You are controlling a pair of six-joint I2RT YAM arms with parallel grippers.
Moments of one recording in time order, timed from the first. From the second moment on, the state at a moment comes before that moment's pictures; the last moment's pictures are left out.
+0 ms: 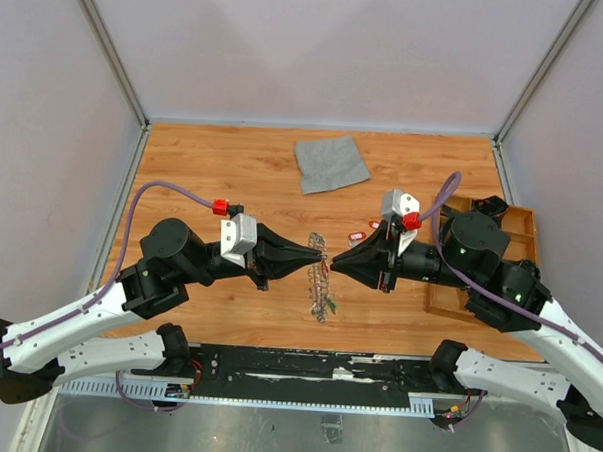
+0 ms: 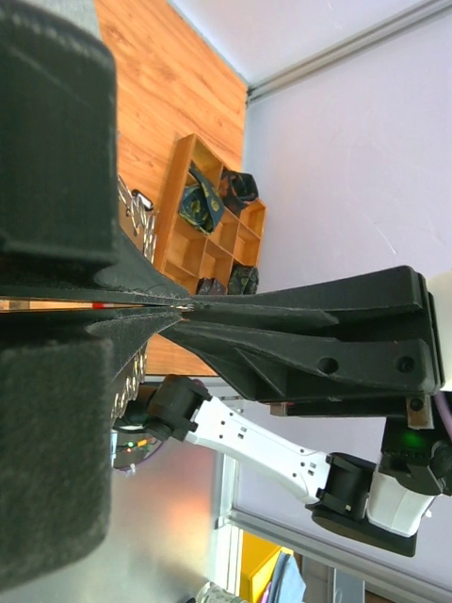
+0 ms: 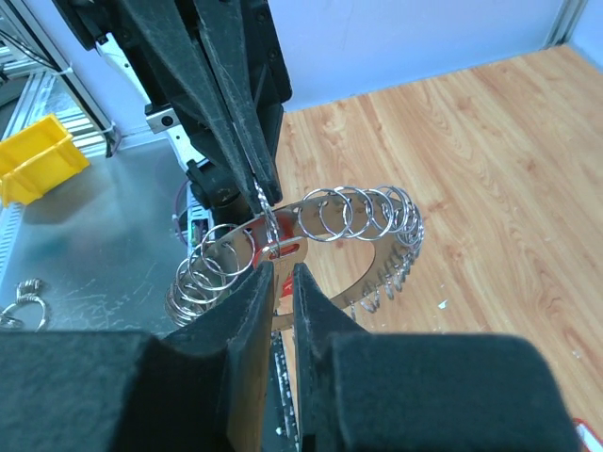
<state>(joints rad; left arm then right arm) -1.07 0.80 0.92 0.11 0.33 -0.03 0.97 0.82 1.15 -0.42 -0.43 0.10</state>
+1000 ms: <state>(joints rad) -1.07 0.80 0.92 0.13 0.33 -0.03 0.97 0.79 1.10 -0.28 -0.44 0.10</state>
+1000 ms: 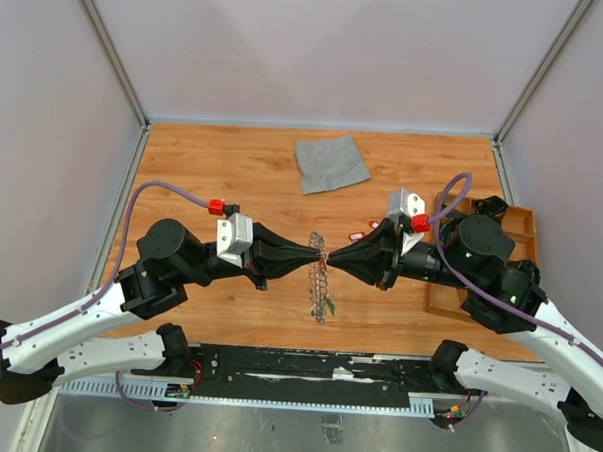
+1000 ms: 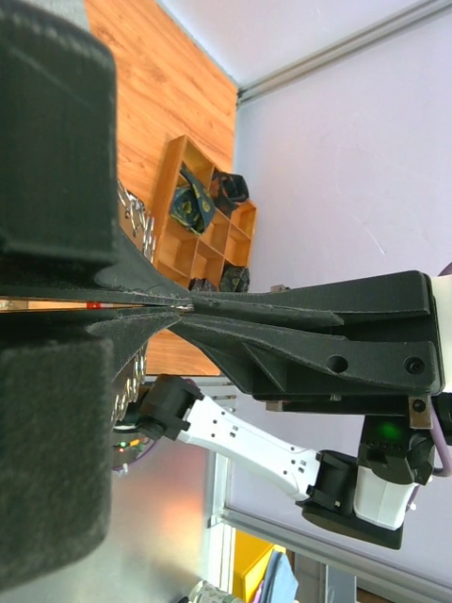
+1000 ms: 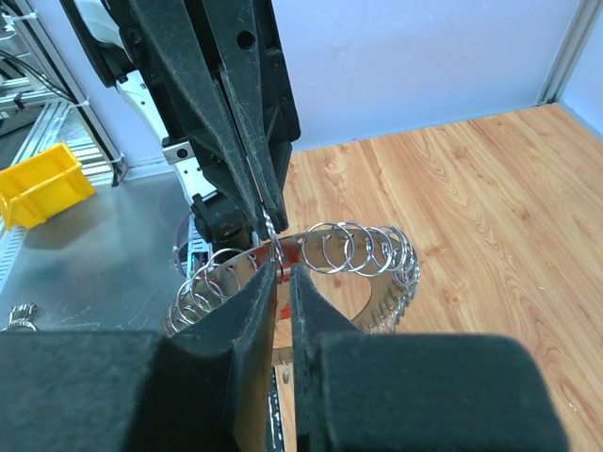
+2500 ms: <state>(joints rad) -1.07 0.79 0.92 0.11 0.33 -0.03 0.97 0.93 1.27 -0.50 -0.43 0.18</state>
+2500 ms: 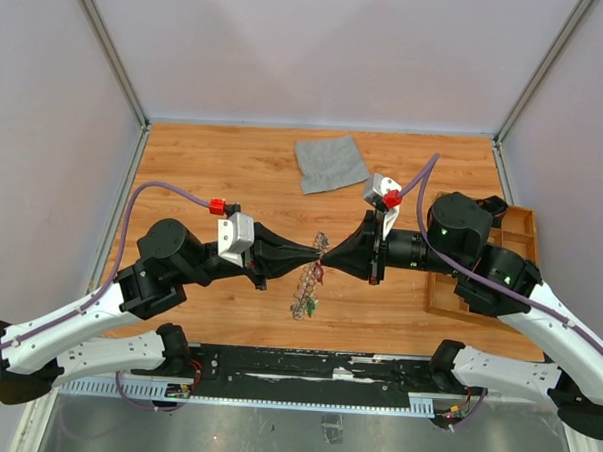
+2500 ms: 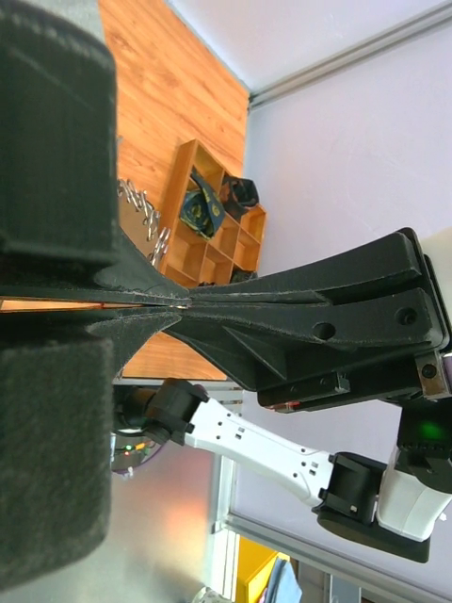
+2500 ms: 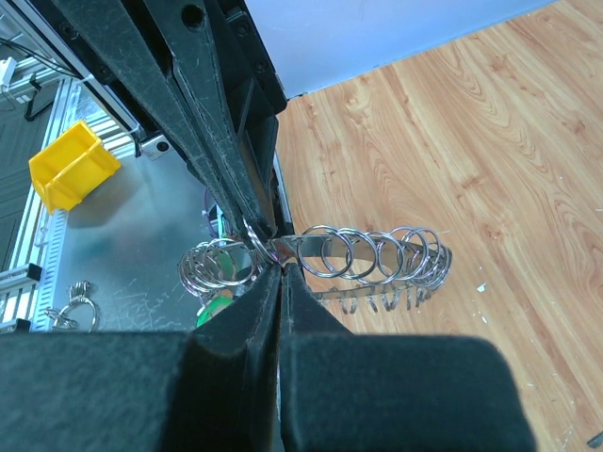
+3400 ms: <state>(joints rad) -1.07 0.79 0.92 0.20 0.36 -0.09 0.97 0.76 1.10 -0.20 -0.47 -0.01</state>
